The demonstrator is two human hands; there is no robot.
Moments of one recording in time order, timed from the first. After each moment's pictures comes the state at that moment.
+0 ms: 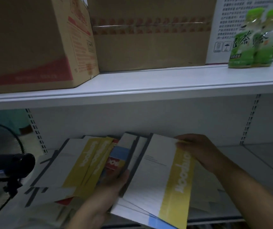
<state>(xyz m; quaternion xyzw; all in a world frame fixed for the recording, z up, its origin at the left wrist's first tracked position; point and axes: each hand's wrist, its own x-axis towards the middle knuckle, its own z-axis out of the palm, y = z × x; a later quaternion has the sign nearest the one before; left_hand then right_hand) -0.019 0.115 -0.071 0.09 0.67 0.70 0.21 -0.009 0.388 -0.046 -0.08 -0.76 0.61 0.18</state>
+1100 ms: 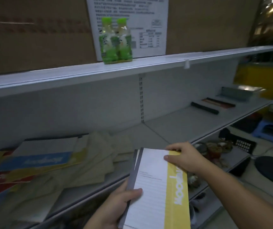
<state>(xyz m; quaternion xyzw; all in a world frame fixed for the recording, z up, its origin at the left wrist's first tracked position) 0.146 0.303 -0.112 0.19 0.51 0.64 0.55 0.245 0.518 -0.085 -0.29 -0.80 0.50 0.18</state>
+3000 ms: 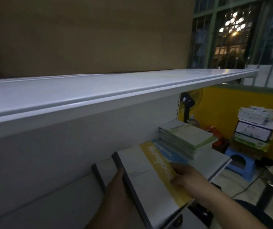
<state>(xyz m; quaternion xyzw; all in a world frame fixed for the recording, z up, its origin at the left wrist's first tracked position) 0.183 1.043 -0.131 -0.01 0.47 0.75 0.47 0.356 1.178 -0.076 -0.36 -0.72 0.57 0.13</state>
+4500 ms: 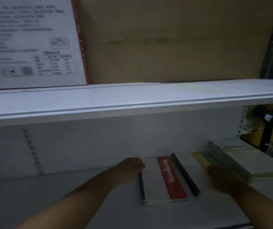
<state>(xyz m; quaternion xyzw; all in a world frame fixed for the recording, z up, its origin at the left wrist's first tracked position) 0.173 1.011 -0.048 0.29 0.88 0.33 0.18 0.294 1.305 -0.122 -0.28 -0.95 0.13 0.06</state>
